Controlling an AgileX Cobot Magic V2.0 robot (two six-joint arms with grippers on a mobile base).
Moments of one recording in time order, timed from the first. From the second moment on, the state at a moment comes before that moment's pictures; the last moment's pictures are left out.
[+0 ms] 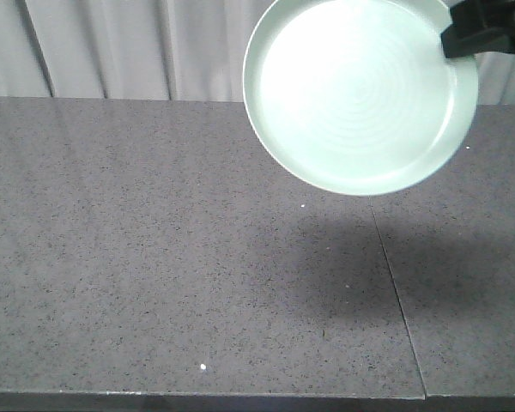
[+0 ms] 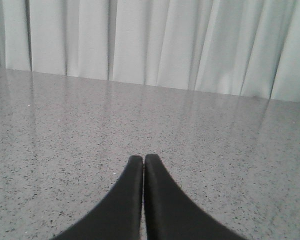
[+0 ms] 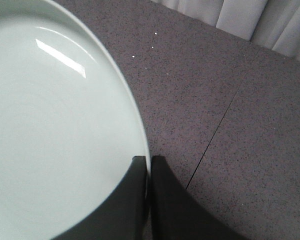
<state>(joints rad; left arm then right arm) 0.06 -0.01 0.03 0.09 0.09 -0.26 0.14 1.36 -1.76 0.29 1.21 -0.31</state>
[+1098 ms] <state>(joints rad) 0.06 -0.01 0.03 0.09 0.09 -0.26 0.14 0.27 -0.60 0.30 0.78 -0.18</state>
